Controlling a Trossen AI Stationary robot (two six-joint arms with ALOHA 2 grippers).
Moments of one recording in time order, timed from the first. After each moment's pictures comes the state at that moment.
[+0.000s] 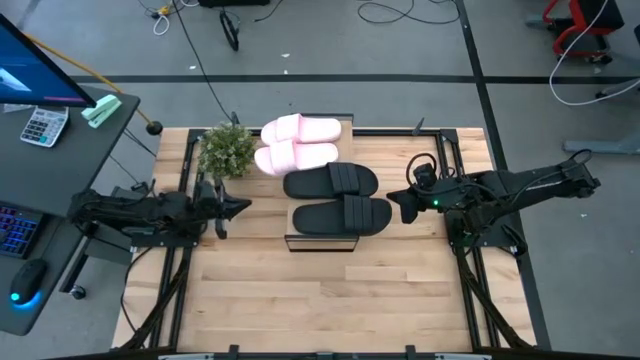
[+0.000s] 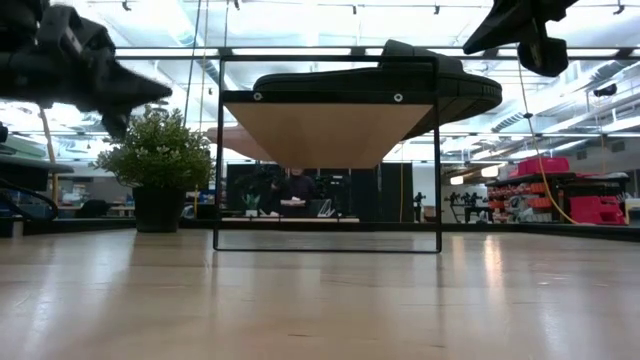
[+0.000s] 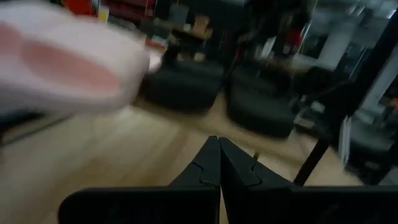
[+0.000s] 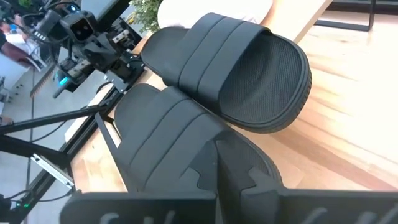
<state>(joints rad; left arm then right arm) -0.11 0.09 0.01 0.11 -0.34 -0.30 0.18 0.84 0.81 -0.54 0.42 0.99</state>
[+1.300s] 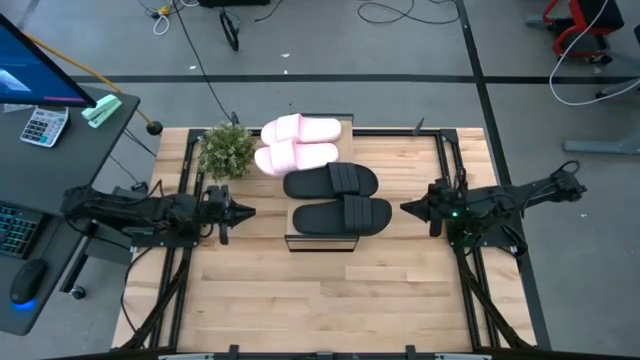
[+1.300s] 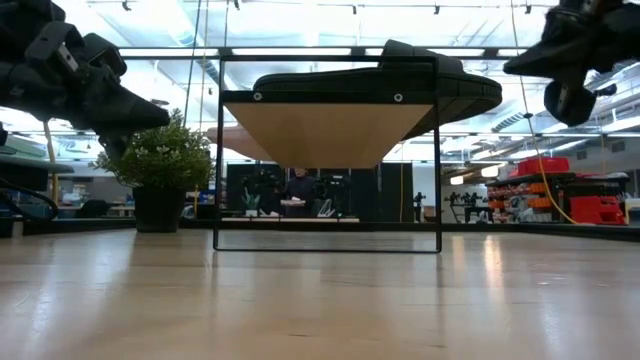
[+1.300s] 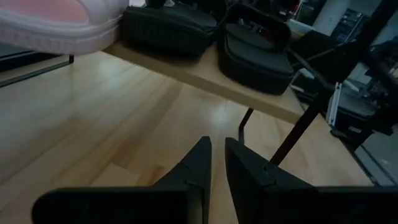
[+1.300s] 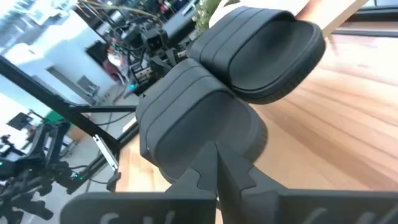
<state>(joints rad) -0.11 0.23 0.01 0.08 -0.25 -0.38 0.28 0.33 0.32 -0.21 0.41 0.81</state>
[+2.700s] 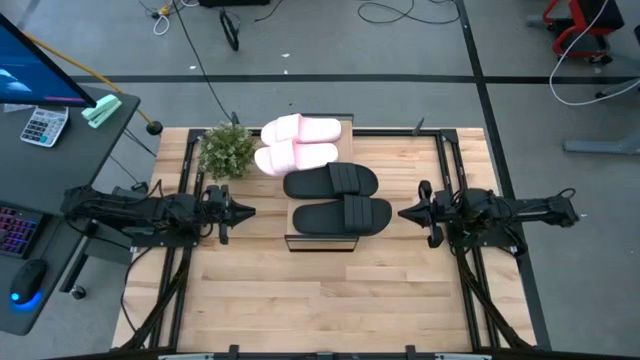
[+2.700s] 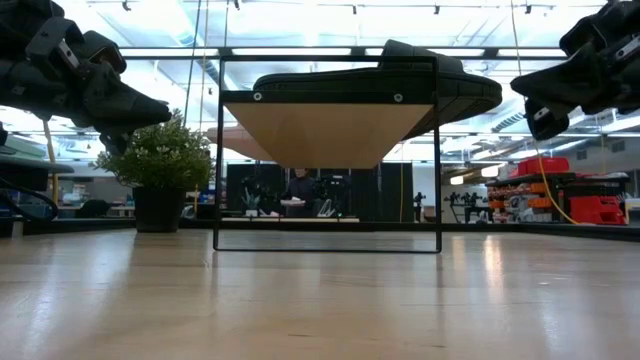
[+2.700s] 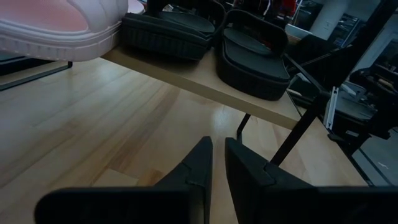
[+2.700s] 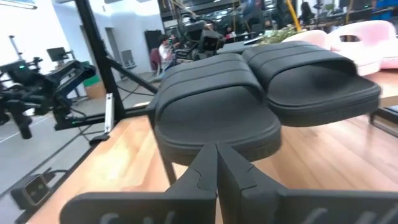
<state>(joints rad) -0.11 0.23 0.01 0.10 -0.25 -0.38 0.06 0.04 0.01 0.02 0.03 0.21</state>
